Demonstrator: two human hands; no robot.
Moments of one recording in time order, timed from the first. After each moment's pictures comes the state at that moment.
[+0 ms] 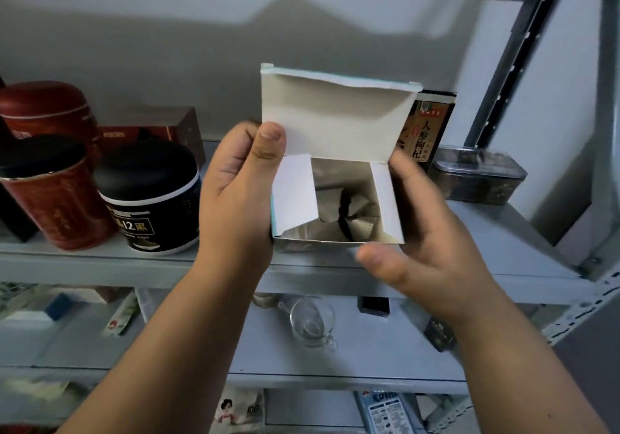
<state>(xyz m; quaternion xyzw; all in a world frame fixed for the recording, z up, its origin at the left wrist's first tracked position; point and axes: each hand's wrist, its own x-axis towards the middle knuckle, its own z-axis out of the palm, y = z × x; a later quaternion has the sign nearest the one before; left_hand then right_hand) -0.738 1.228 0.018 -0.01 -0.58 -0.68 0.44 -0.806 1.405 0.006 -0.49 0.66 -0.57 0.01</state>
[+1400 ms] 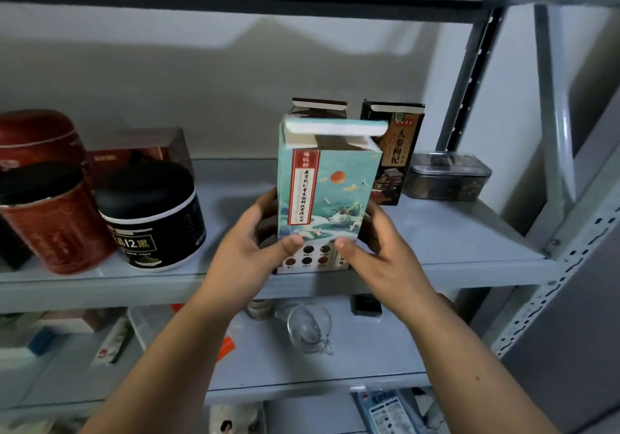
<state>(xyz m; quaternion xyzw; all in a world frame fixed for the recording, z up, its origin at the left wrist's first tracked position) -0.738 1.185 -0.054 0.01 -0.73 -0.64 0.22 -0.823 1.381 -0.059 -0.31 0.75 -0.59 0.02</state>
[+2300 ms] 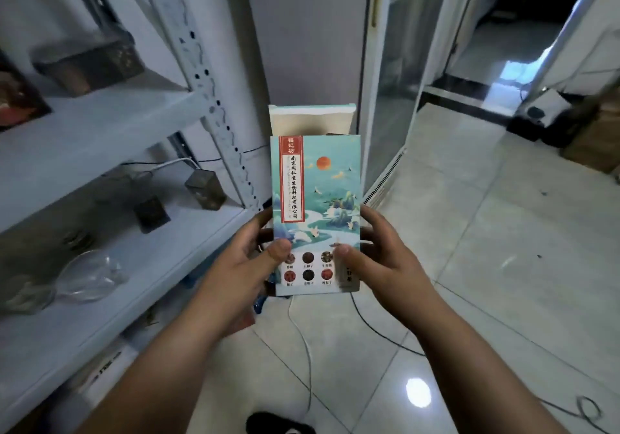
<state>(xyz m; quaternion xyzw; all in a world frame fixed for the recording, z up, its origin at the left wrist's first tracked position) -0.634 1.541 -0.140 -0.04 -0.71 -0.67 -0.21 -0.567 1.745 -0.168 0.08 0.72 -0.69 -0.06</state>
